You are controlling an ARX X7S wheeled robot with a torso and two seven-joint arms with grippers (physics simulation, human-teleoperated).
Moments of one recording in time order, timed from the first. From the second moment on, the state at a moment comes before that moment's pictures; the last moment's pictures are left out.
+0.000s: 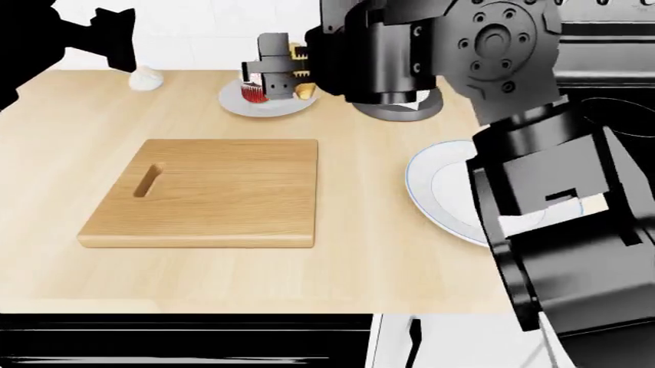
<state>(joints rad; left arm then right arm) -1.39 -0.59 0.32 -0.44 -0.37 -0.72 0.34 1.63 0.01 -0.48 0.58 1.34 1.20 0.74</state>
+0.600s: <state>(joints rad) -1.38 -0.61 0.32 -0.43 -0.37 -0.73 0.32 1.77 0.00 -1.18 0.79 1.77 0.84 0.52</state>
